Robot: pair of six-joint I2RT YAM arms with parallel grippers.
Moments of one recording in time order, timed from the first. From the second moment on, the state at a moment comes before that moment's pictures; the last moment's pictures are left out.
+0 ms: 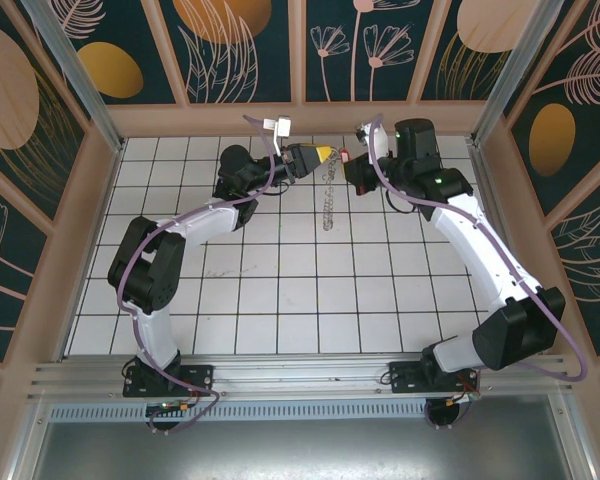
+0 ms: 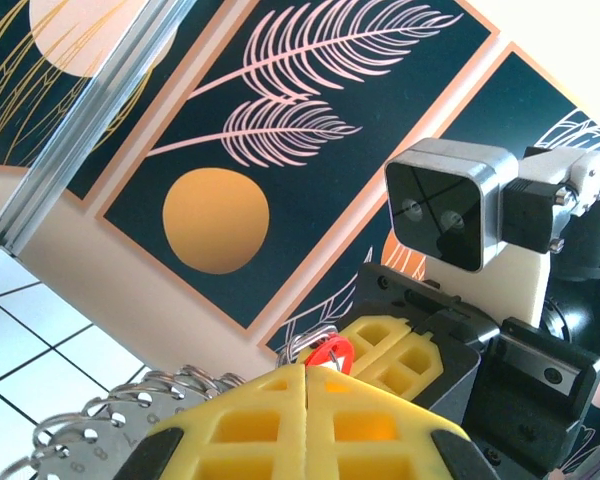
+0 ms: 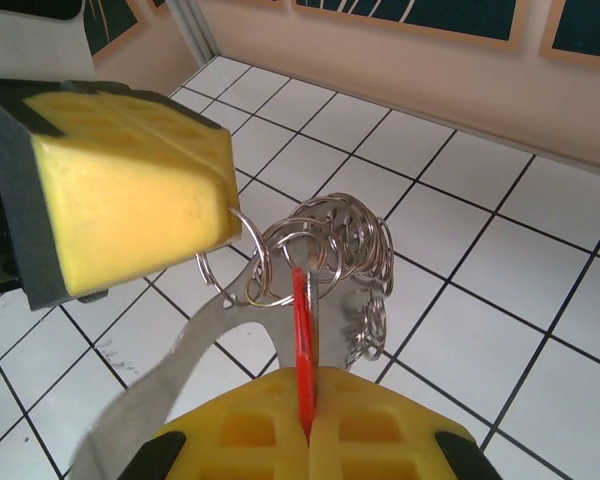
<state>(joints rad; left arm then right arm) -0.51 1.90 1.29 0.98 0.80 -0.97 0.37 1.42 1.42 -0.54 -0.44 0.00</state>
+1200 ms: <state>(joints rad) -0.51 1.89 1.29 0.97 0.80 -0.97 0.41 1.42 1.39 -0.55 -0.36 0.00</state>
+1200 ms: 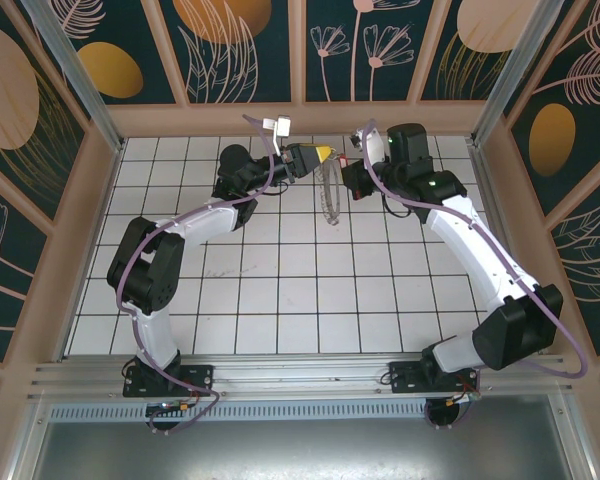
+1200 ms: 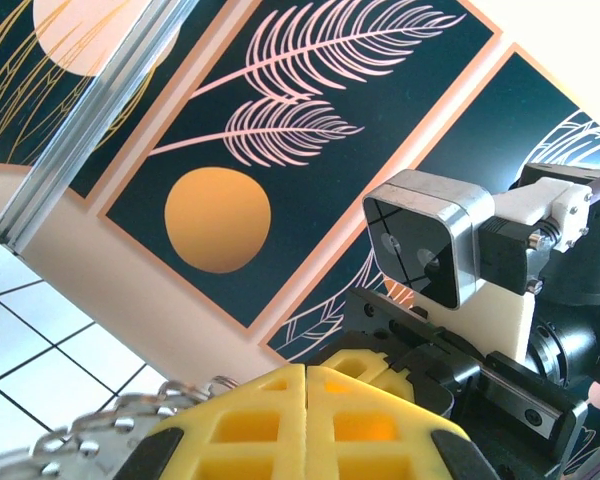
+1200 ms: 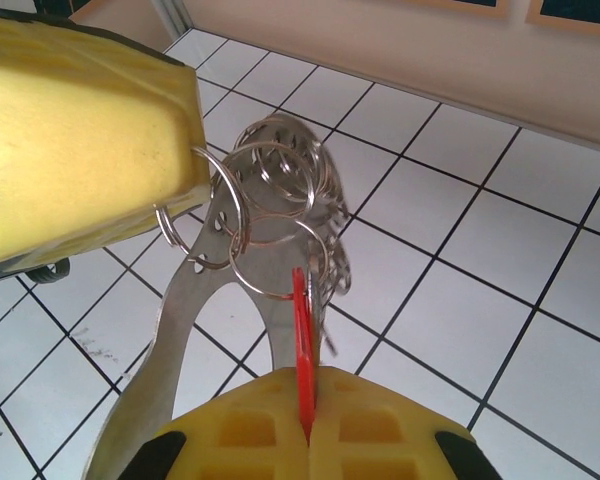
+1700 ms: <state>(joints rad) -0.51 1.88 1.29 0.98 0.80 -0.97 0.41 1.43 1.48 -0.56 -0.39 0.00</state>
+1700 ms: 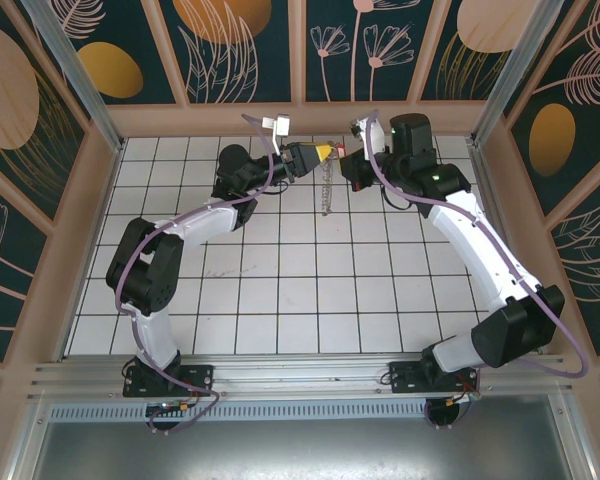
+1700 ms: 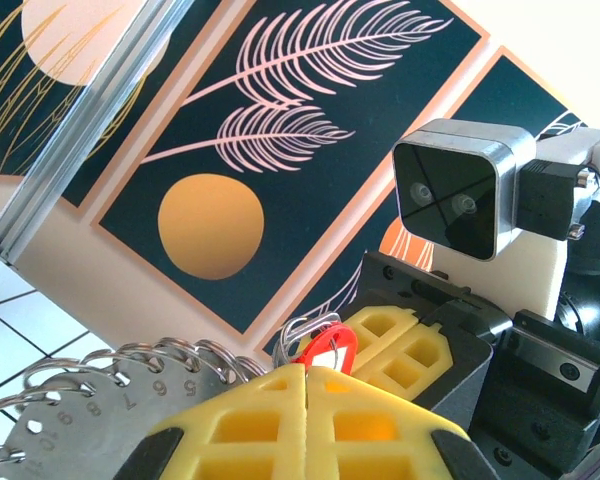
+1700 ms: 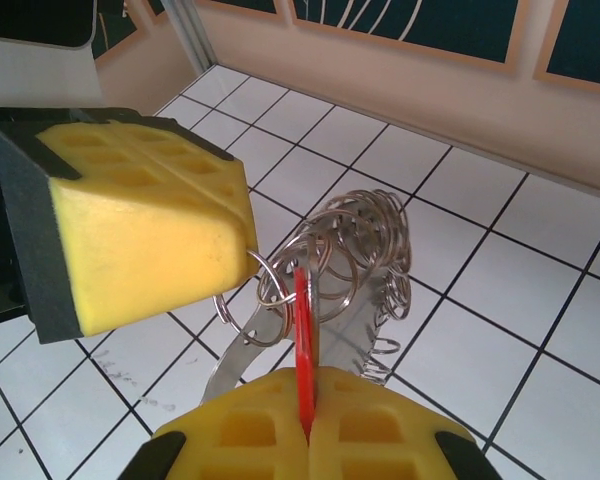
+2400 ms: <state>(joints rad) -0.51 1.88 1.29 0.97 0.80 -0.97 0.41 1.42 1.45 -0.55 -0.38 0.00</state>
